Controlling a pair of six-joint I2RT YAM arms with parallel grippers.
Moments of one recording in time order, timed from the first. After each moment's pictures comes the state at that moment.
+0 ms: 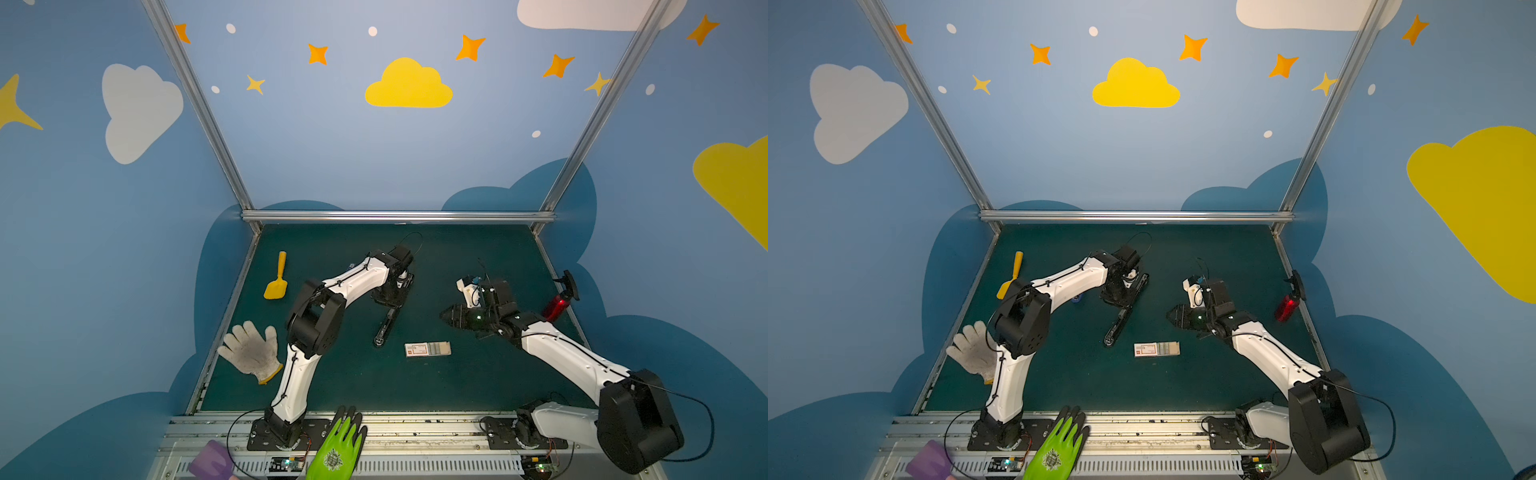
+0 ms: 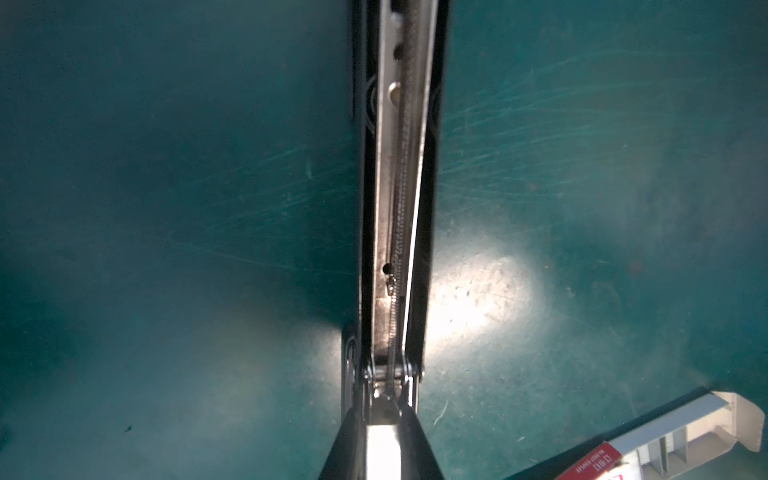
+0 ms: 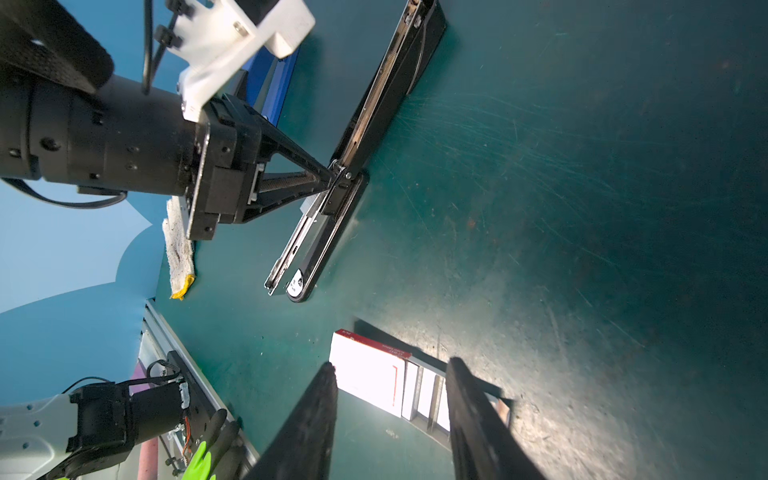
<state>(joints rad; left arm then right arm) -0.61 2.15 1.73 -0.99 0.08 -0.23 0.43 1.24 0.69 -0.26 -0.45 0.47</state>
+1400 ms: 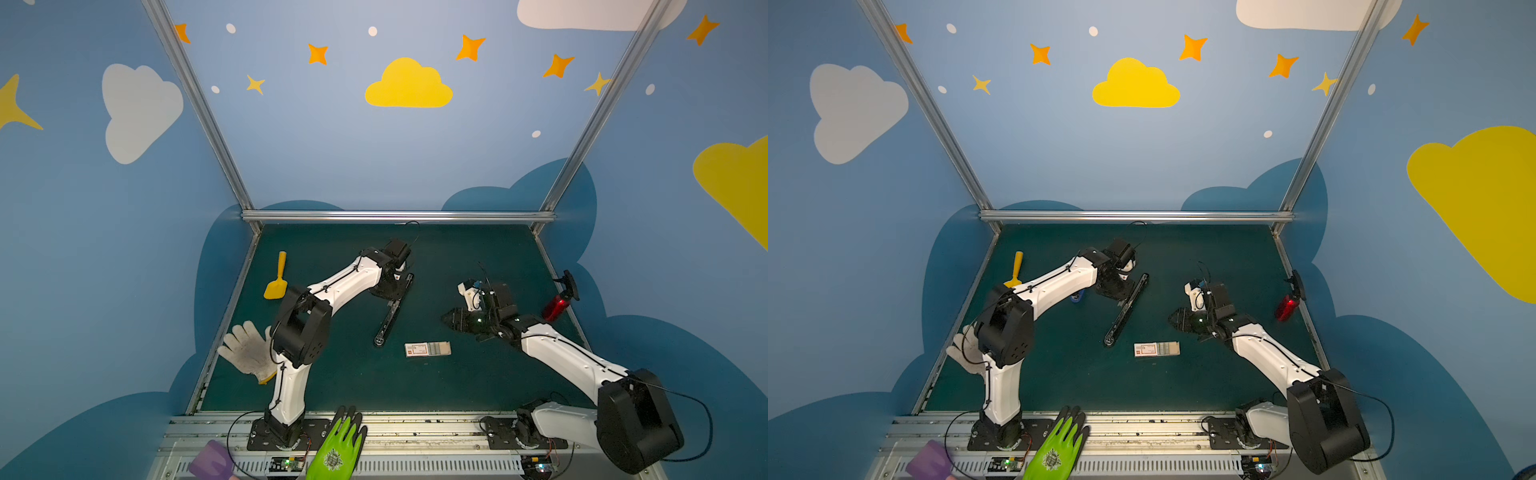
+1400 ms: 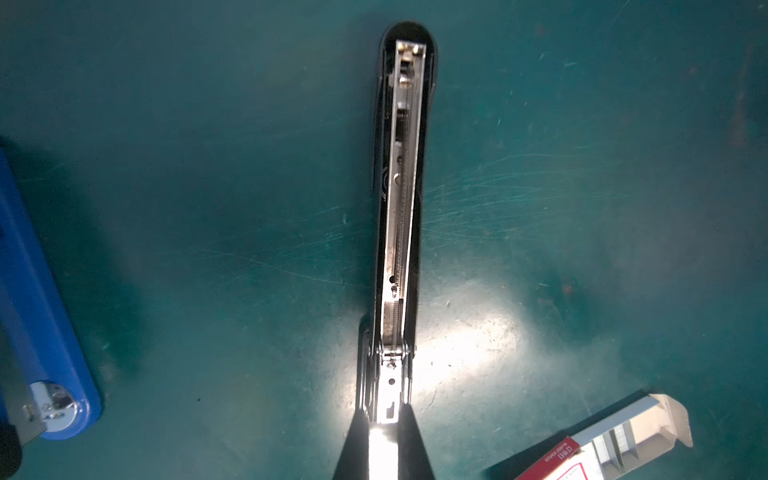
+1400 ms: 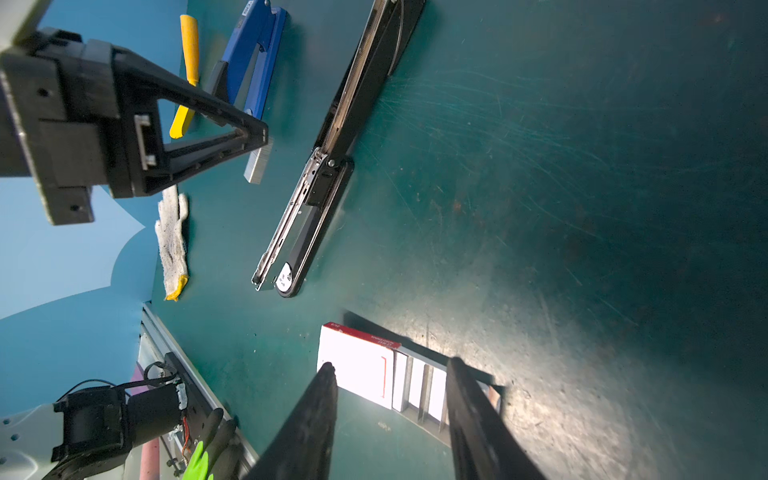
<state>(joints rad) -0.61 1.99 1.63 -0.86 0.02 -0.26 0.42 1.24 0.65 -0.25 -0.44 0.49</state>
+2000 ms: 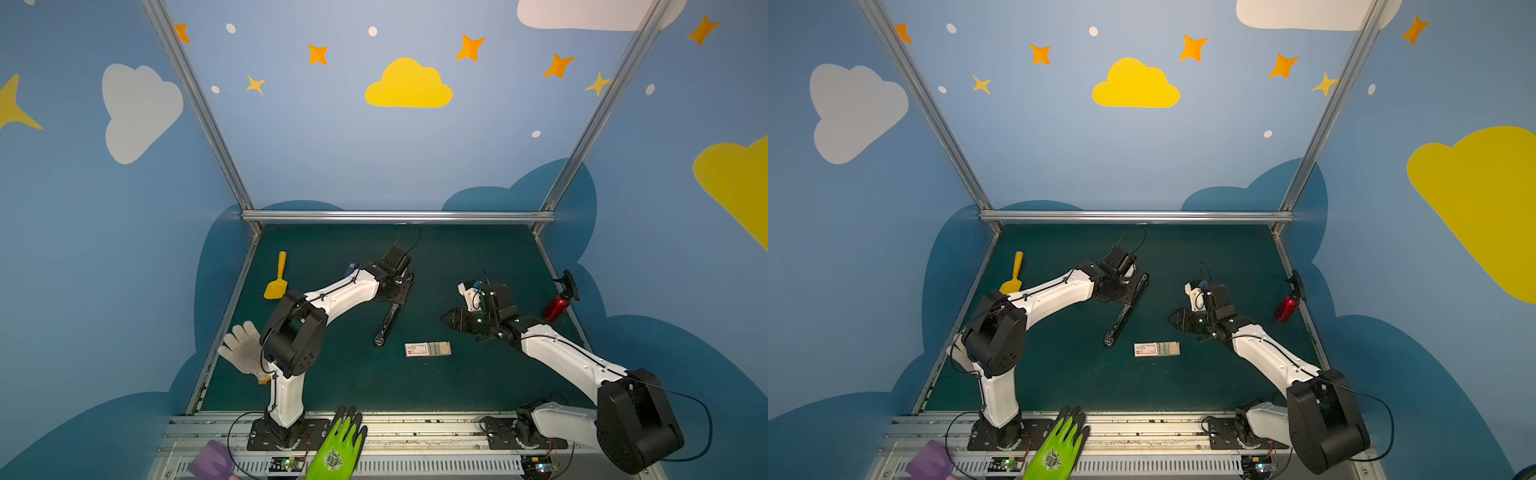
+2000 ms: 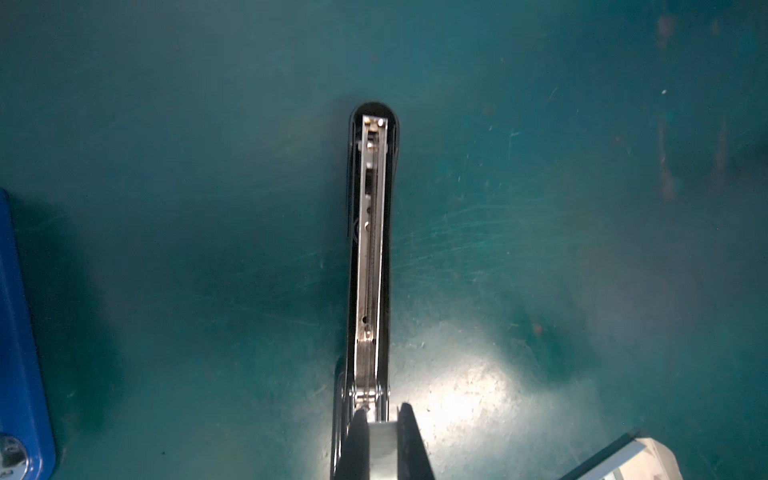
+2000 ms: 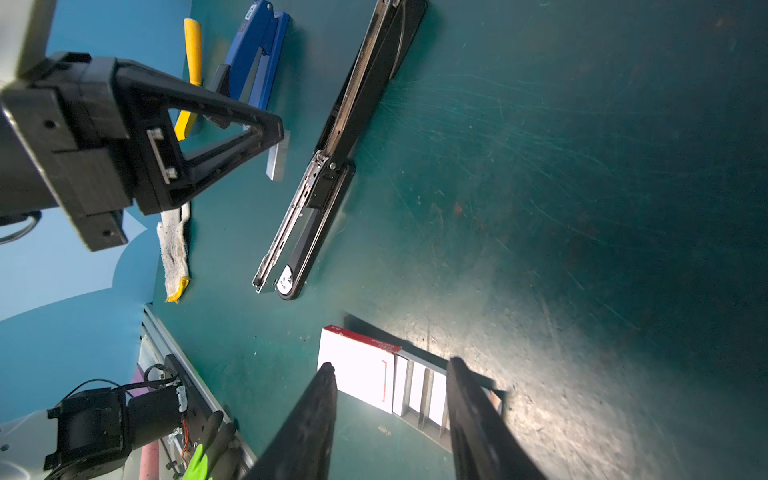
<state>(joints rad) -0.64 1.92 1.46 -0.59 -0.02 -0.29 0.42 1.24 0.64 -0.23 -0.45 0.49</state>
